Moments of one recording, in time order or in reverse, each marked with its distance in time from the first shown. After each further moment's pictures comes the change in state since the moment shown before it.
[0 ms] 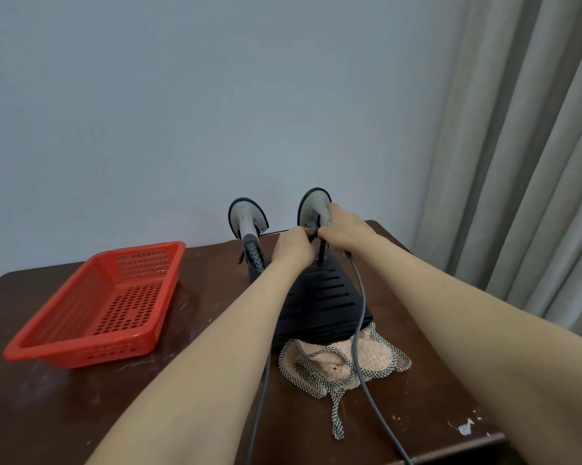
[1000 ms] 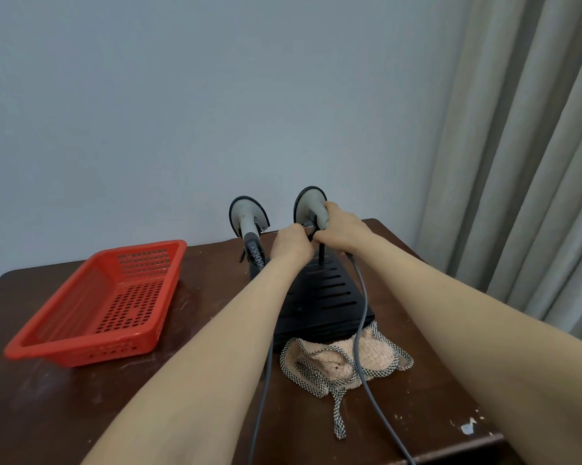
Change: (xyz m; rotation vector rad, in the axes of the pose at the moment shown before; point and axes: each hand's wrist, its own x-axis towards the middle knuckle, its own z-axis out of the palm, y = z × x) left_hand -0.006 0.003 -0.008 -0.006 0.003 -0.024; right_hand -0.002 -0.003 0.006 0.028 -0.015 -0.024
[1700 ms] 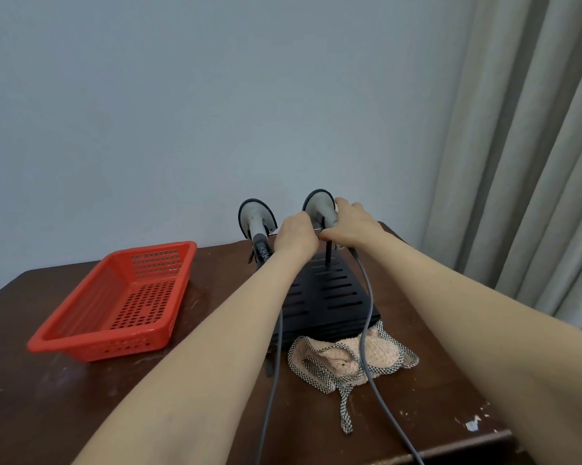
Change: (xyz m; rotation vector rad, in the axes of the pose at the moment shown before) left_hand -0.016 0.018 -0.025 0.105 0.104 0.046; right_hand -0.004 -0.006 -0.011 -0.078 0.084 0.048
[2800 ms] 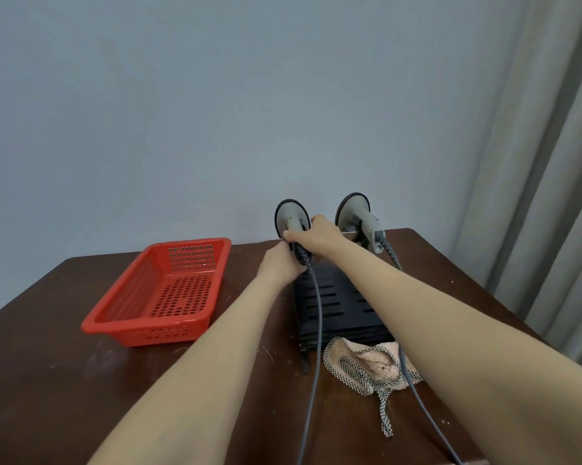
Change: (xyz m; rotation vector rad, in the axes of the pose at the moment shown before) left_hand -0.007 -0.108 -0.010 -0.076 -0.102 -0.071; right_hand -0.020 -0.094 0.052 0.358 -0.174 0.013
